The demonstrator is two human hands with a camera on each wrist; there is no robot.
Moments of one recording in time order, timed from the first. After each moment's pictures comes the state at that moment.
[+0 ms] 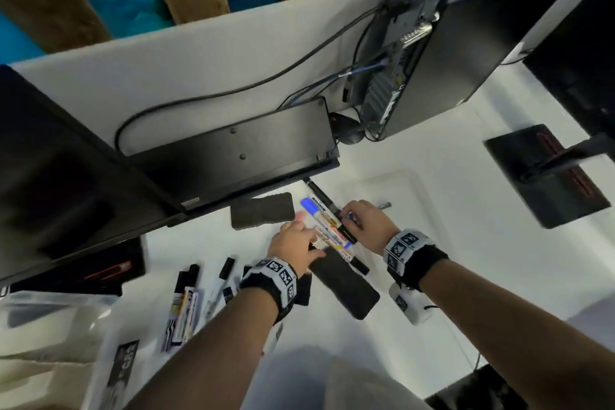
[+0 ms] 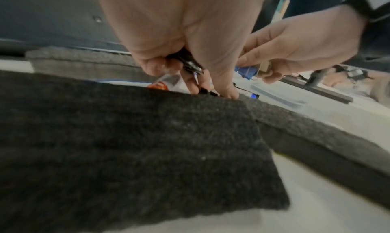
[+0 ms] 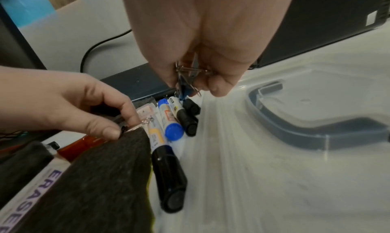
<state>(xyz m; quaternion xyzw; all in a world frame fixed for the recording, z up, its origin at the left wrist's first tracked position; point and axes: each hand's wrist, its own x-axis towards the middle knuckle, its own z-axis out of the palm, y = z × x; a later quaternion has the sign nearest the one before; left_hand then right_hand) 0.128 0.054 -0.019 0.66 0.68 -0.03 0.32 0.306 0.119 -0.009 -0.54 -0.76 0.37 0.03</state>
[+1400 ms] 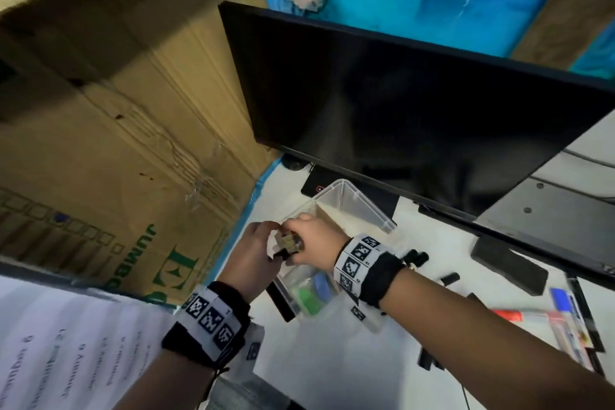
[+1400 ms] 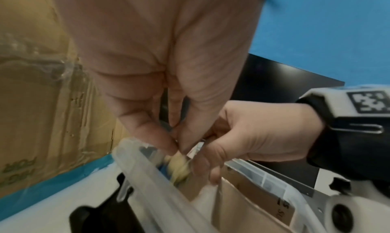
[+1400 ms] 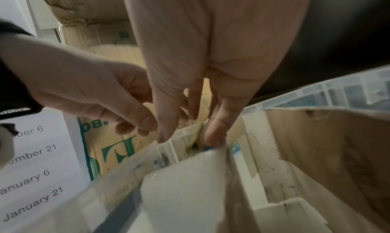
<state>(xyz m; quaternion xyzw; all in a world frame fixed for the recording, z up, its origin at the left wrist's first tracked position) -0.144 -0.302 0.106 0.25 0.91 0.27 0.19 -0.107 -0.152 0.096 -0.02 -0.93 0.33 -0.15</state>
